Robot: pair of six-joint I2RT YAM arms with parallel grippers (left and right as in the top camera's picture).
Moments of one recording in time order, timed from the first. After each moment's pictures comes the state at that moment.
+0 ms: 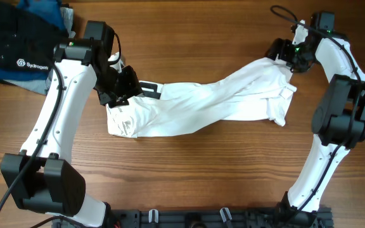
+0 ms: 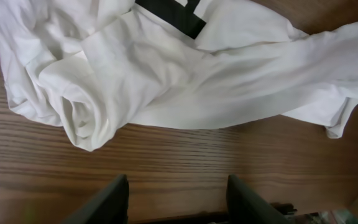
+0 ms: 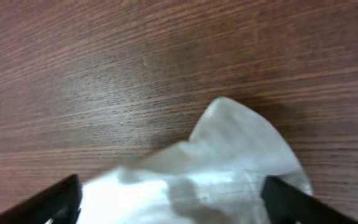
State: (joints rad) left arm -0.14 1.72 1.56 -1.33 0.34 -0.47; right arm -0.20 2.30 1.77 -0.74 -0.31 0.10
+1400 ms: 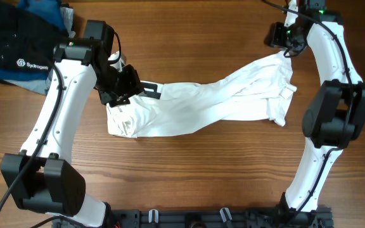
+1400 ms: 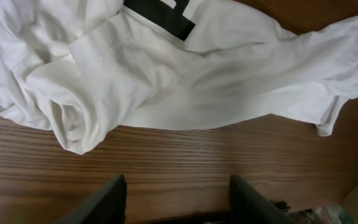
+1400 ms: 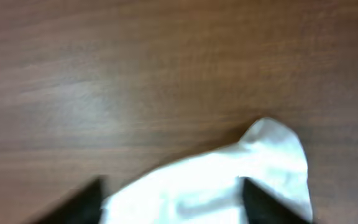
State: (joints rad) left arm -0.14 1.72 1.56 -1.31 0.37 -0.47; right arm -0.10 2.26 1.99 -0.94 -0.19 0.09
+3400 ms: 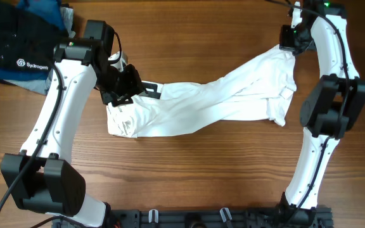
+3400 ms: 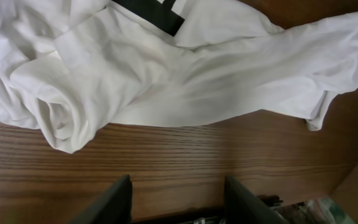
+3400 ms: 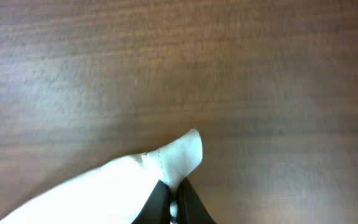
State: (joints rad) left arm -0.14 1.72 1.56 -1.31 0.40 -0.47; right arm -0.13 2.41 2.23 -1.15 -0.04 -0.01
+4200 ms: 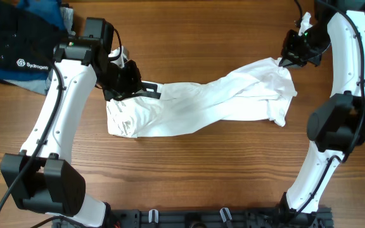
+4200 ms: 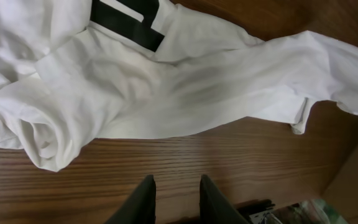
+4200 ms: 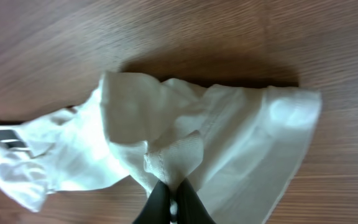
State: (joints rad) left arm -0.14 1.71 1.56 -1.25 0.43 -0.47; right arm -0.13 2.21 2.23 -1.61 -0.29 0.21
